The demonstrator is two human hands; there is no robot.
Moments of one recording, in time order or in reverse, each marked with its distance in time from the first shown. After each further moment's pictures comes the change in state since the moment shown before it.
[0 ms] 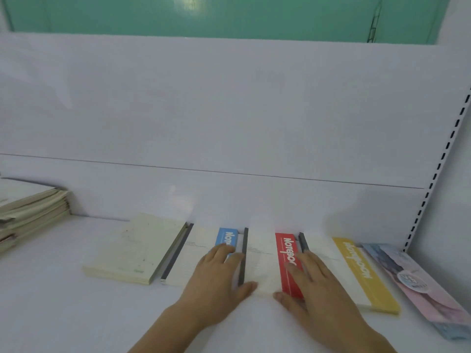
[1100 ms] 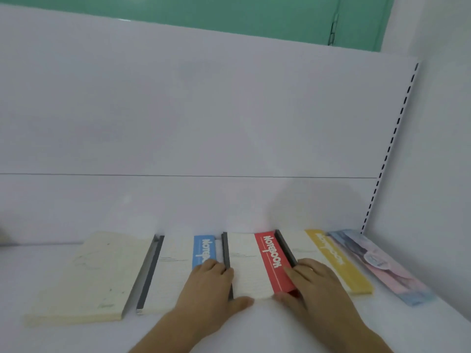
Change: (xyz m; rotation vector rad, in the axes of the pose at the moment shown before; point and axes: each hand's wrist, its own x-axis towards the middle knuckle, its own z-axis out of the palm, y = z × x) left_hand 0.028 -0.018 0.010 0.215 -0.189 0.224; right_hand -0.008 0.001 0.012 -0.157 0.200 0.063
